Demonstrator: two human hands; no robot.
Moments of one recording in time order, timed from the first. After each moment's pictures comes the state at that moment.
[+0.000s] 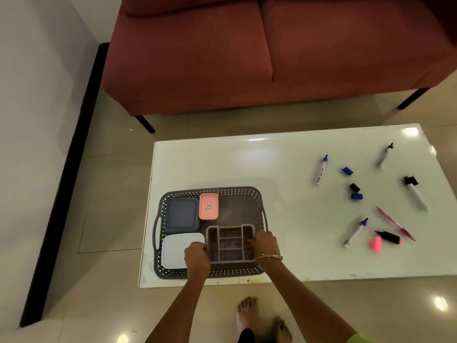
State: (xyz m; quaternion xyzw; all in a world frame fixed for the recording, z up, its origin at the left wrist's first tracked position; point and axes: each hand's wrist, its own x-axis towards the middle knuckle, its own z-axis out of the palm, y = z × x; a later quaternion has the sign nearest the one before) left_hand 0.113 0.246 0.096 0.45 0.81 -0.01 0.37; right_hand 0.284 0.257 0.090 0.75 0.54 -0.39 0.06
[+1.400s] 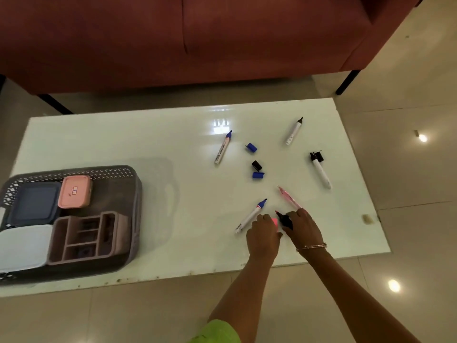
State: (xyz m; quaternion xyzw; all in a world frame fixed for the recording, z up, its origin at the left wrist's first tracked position) left_hand 0.577 0.190 0.000 0.71 0.61 -0.02 0.34; right_hand 0.693 0.182 -0.002 0.78 0.58 -0.23 -0.02
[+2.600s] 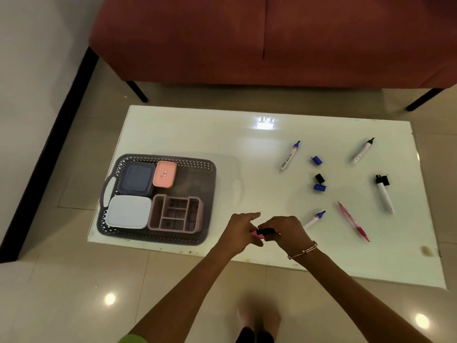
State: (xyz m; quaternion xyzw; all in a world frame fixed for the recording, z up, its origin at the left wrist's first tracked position) left_hand 0.353 0.221 0.110 0.58 0.61 0.08 0.54; right_hand 0.507 0.225 0.125 0.54 0.74 -0.40 -0.01
